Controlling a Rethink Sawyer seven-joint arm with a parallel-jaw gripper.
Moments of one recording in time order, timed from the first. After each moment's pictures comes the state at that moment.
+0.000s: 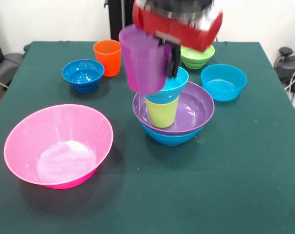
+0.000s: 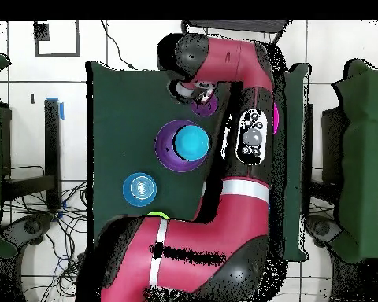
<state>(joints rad) -0.16 -0.43 -0.04 0.80 -0.02 1.32 2.12</state>
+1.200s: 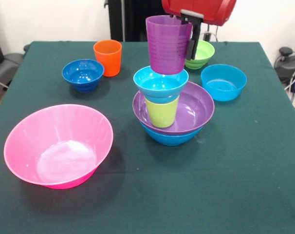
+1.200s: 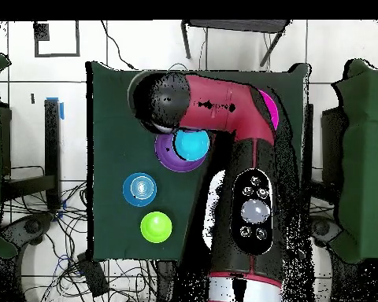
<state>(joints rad) -0.12 -0.70 -0.03 1.38 -0.06 0.81 2.12</state>
